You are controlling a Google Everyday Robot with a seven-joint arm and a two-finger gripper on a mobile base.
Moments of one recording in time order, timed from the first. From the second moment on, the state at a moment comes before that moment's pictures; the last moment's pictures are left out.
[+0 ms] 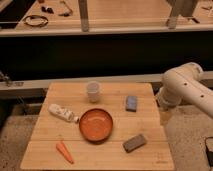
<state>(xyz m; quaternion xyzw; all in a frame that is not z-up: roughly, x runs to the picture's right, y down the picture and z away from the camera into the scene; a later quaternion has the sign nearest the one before) 0.281 0.106 0.685 -0.28 0.02 0.02 0.96</state>
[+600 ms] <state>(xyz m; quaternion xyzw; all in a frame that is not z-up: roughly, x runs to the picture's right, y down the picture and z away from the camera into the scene) 0.233 0.087 0.685 -0.27 0.02 -0.03 0.96</state>
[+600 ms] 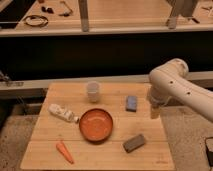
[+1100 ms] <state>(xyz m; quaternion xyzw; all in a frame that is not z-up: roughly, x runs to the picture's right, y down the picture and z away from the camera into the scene) 0.183 0.076 0.691 -0.26 0.01 -0.07 0.96</state>
